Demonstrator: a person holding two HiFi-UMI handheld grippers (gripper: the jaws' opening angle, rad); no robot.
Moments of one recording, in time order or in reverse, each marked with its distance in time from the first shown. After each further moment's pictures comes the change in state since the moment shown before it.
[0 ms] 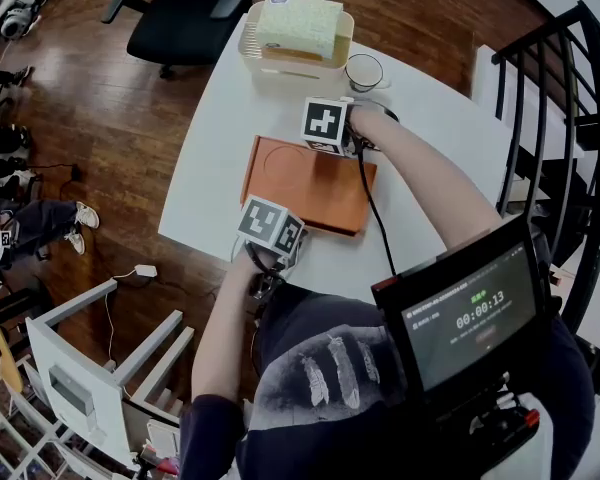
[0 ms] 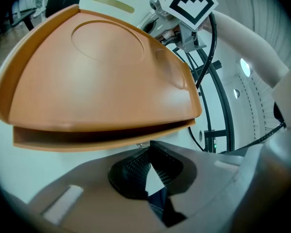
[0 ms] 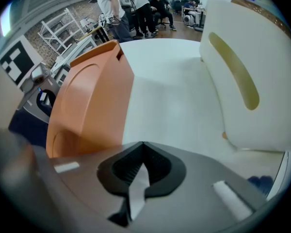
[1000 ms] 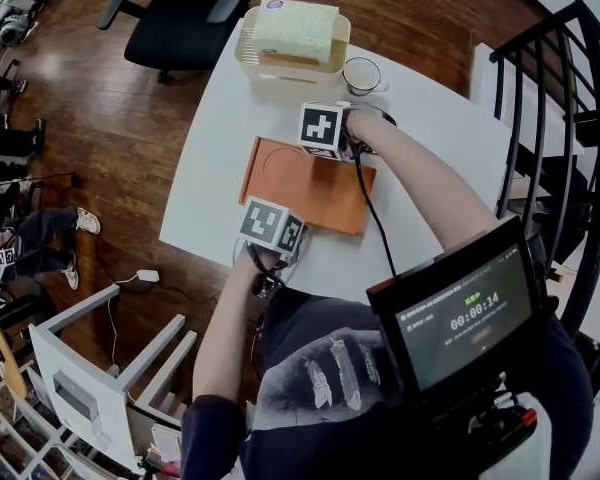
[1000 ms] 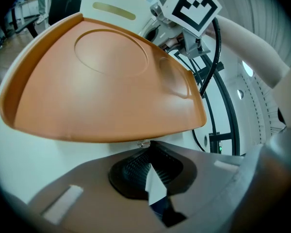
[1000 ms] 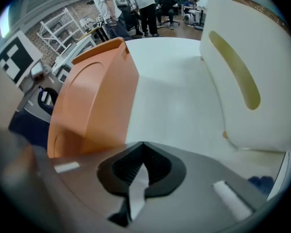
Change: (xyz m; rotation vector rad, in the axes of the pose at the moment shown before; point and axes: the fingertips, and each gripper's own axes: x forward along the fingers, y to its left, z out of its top) left arm -0.004 0.007 0.016 0.010 -0.045 0.042; right arm -0.001 0.003 0.001 0.008 0.009 0.006
